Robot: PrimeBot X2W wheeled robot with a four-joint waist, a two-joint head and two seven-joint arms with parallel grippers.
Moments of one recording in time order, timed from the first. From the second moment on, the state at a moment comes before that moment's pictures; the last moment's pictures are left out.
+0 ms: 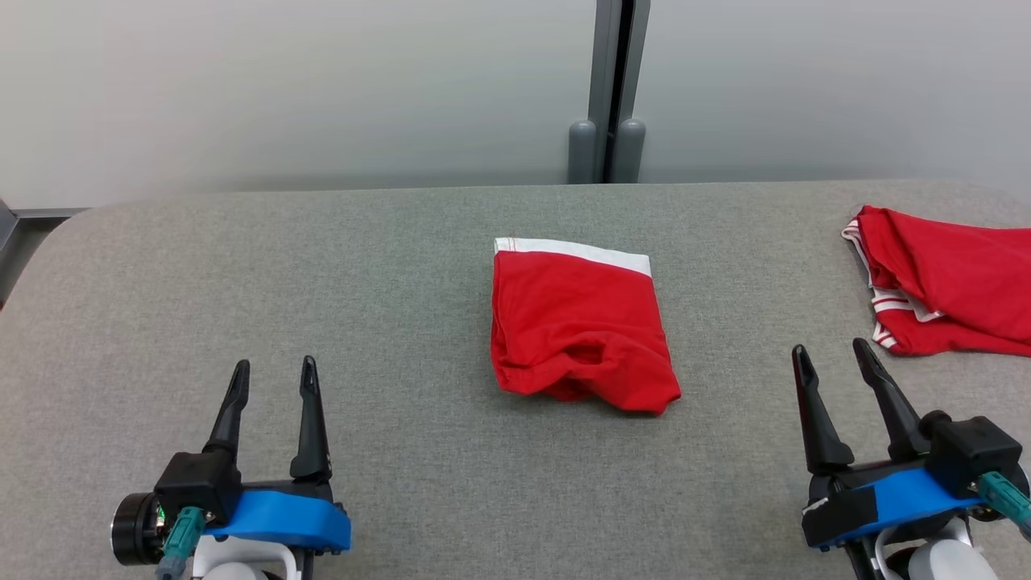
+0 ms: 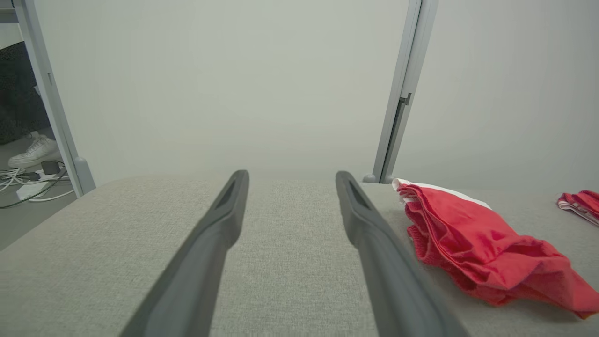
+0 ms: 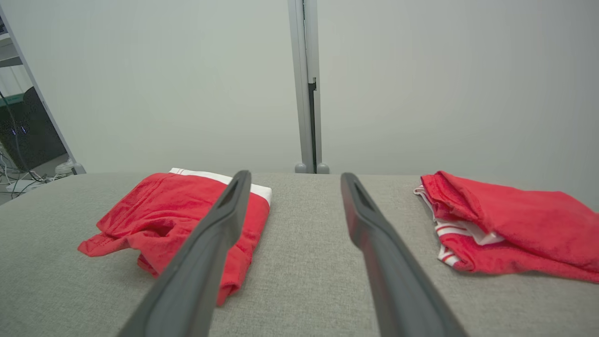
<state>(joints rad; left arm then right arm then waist) -0.09 0.08 -0.08 0.26 -0.18 -0.02 -0.26 -0.11 -0.12 0.02 0.20 0.21 0.13 -0.23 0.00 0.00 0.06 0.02</state>
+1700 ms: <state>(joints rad) -0.21 0.09 -0.14 0.26 -0.19 0.02 -0.26 -0.44 -0.11 0.01 0.26 0.11 0.13 -0.03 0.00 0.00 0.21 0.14</state>
